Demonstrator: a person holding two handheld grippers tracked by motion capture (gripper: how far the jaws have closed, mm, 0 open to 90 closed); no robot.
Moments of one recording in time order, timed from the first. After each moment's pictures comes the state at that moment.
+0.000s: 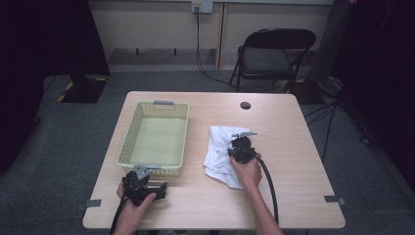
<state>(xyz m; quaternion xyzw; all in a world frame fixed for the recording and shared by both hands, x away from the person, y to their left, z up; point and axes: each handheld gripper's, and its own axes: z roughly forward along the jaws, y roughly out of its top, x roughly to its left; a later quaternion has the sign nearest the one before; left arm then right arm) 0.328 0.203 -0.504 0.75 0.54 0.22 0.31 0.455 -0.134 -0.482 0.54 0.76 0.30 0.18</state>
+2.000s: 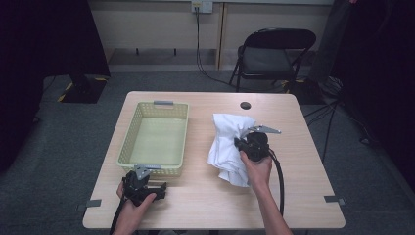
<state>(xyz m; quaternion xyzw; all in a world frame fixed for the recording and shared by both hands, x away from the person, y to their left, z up) 0.328 0.203 -0.504 0.75 0.54 0.22 0.31 0.418 -0.160 -0.412 0.53 0.71 0.43 0.18</state>
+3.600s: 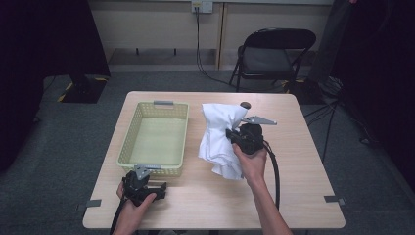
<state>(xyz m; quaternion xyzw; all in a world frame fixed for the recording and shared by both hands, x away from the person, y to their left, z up) 0.328 0.203 -0.504 0.75 0.54 0.22 0.31 0.415 -0.134 -0.371 0.49 0.72 0.46 0.18</state>
